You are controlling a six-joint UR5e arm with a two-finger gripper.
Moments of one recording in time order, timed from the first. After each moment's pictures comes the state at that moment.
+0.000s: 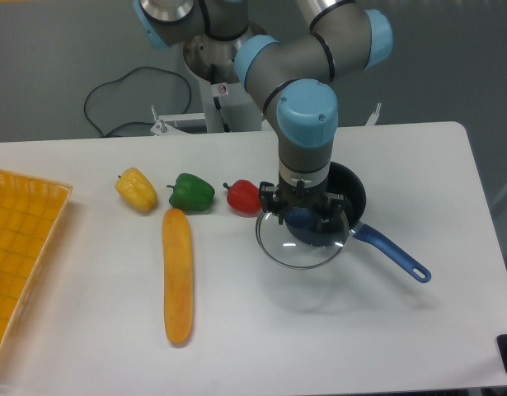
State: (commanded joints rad) arm 2.52 -1.85 -1.62 -1.18 1.57 0.63
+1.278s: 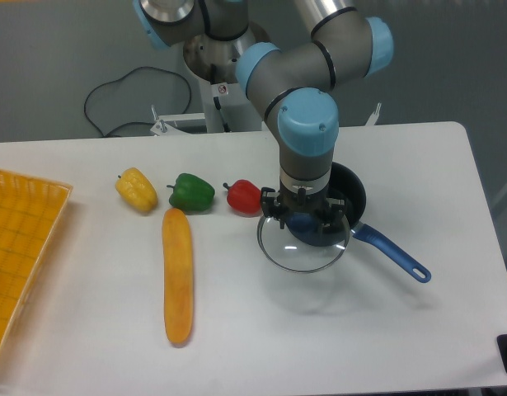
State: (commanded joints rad) arm 2.51 -1.88 -1.61 -1.18 1.61 0.62
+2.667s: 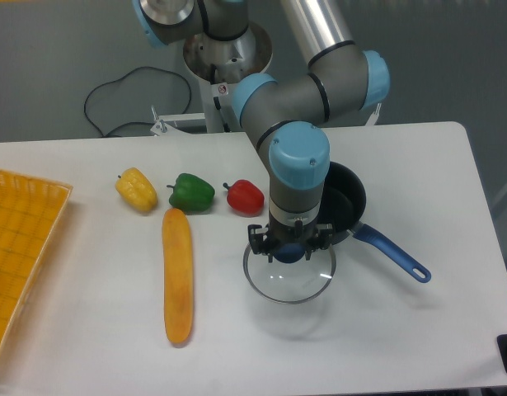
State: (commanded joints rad) arm 2.46 -2.00 -1.54 -1.14 1.50 0.31
